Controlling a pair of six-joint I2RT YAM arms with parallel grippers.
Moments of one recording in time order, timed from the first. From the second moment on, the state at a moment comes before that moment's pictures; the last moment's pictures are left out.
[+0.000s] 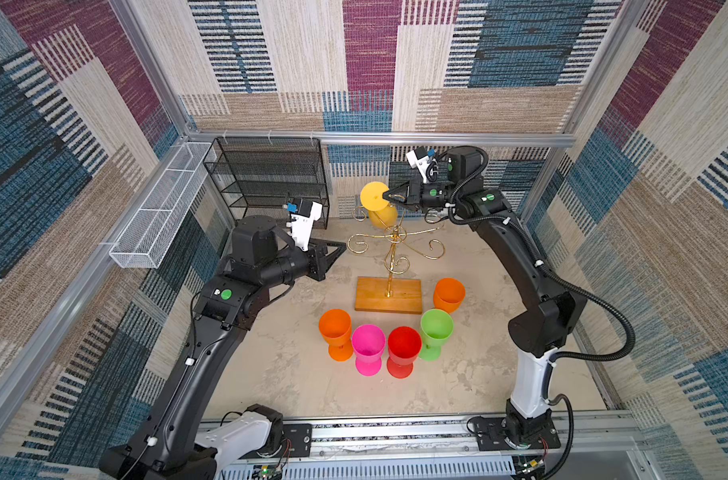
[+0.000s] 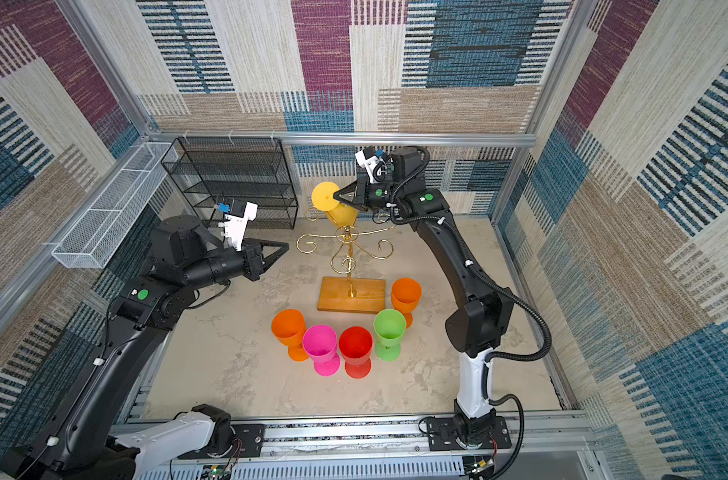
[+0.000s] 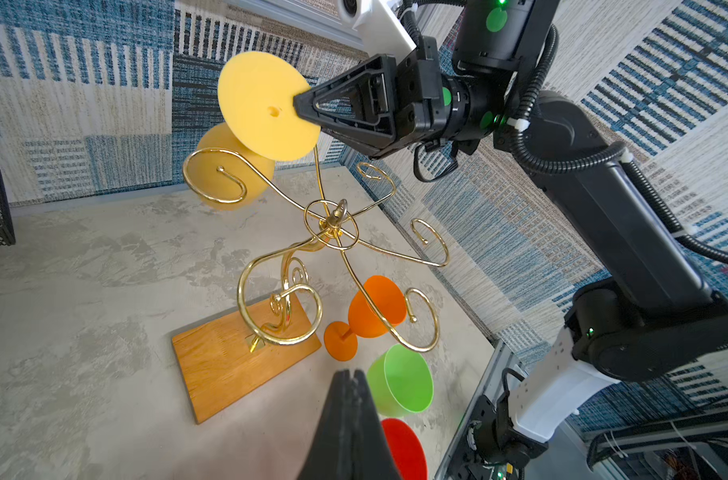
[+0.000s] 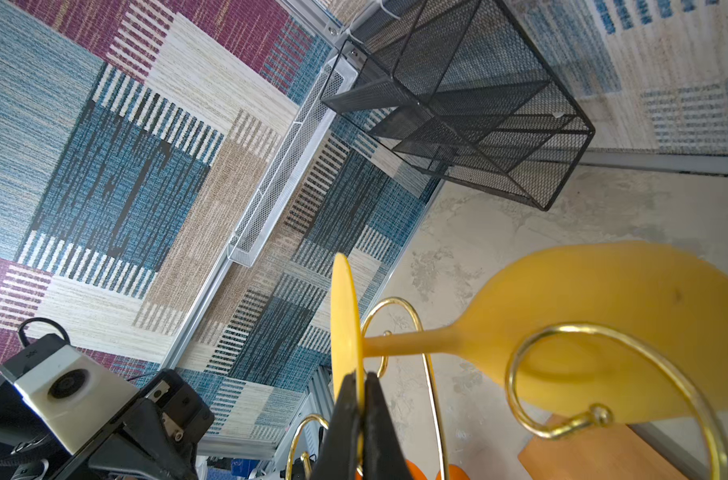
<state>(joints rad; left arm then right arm) -0.36 1.13 1.44 -0.63 0.53 -0.30 0.36 1.98 2.23 -0.57 -0.86 0.64</state>
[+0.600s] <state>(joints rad) -0.36 1.11 1.43 -0.63 0.53 -0.30 0.30 2.09 2.48 -0.51 -0.86 0.70</state>
